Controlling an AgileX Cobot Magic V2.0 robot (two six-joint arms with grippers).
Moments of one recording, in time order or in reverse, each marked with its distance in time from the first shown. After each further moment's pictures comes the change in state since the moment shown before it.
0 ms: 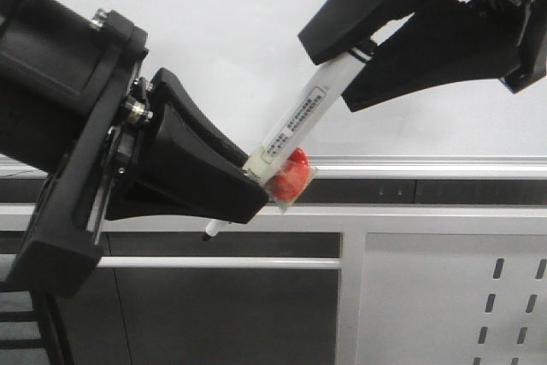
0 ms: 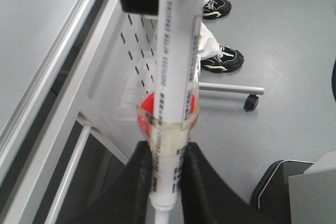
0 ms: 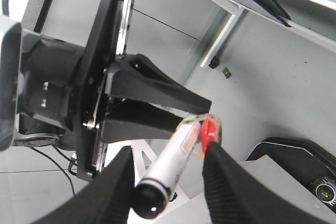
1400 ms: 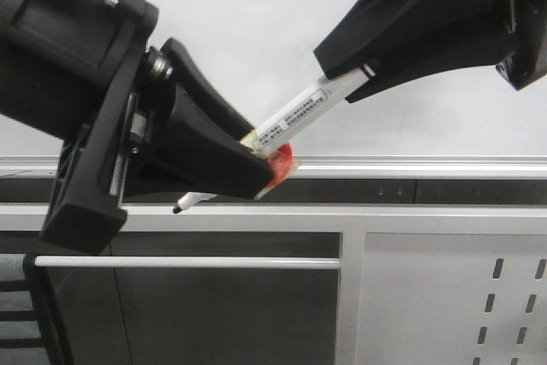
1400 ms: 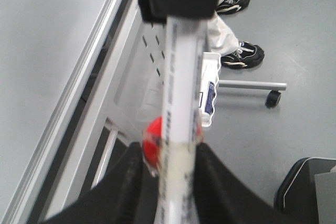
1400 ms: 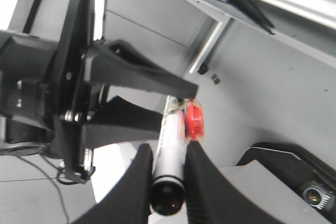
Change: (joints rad) left arm 0.000 0.005 -0.049 0.037 0.043 0.000; right arm -0.002 0.001 -0.003 -0.017 -0.025 0.001
